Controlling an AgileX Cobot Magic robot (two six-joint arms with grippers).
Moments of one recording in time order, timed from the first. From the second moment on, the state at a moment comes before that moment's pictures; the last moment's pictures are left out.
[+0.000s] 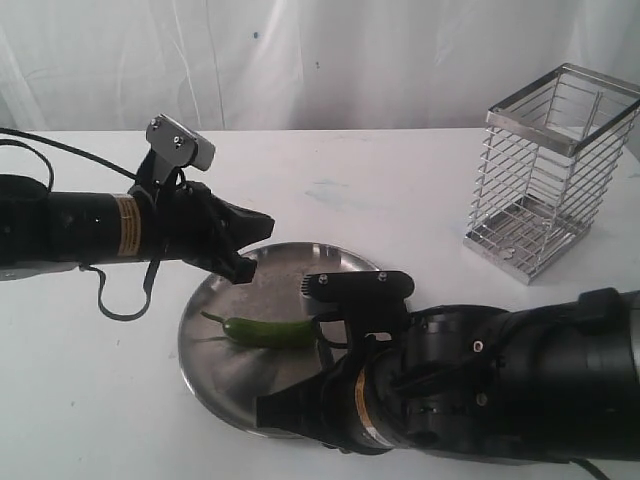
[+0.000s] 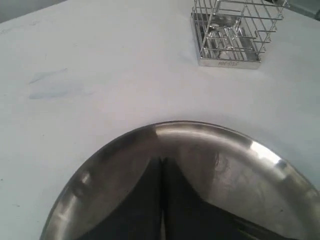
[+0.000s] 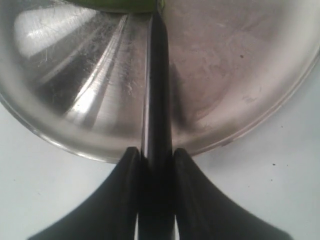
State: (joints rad) left arm -0.28 1.72 -0.83 1.07 -0.61 -0.82; right arm 1.03 1.59 -0.74 -0.63 0.39 1.41
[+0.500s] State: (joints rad) left arm -0.28 1.77 -0.83 1.01 -0.64 -0.83; right arm 1.04 1.59 -0.74 -0.64 0.40 1.41
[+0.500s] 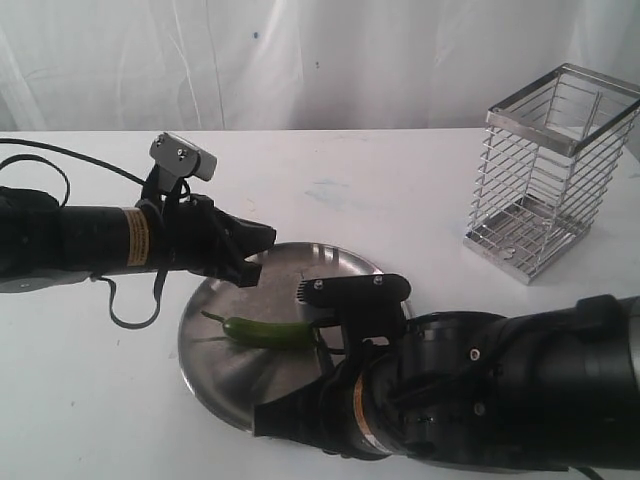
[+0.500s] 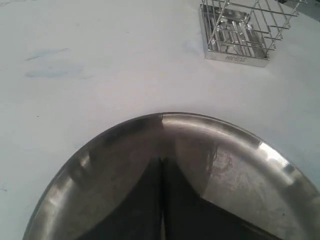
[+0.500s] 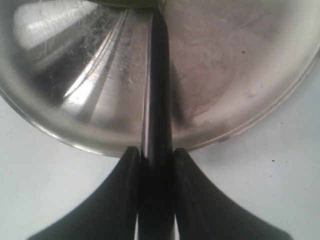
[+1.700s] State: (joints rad) left arm -0.29 1.84 -0.83 1.54 -0.68 -0.48; right arm 1.04 1.23 -0.74 -0.86 0.67 1.50
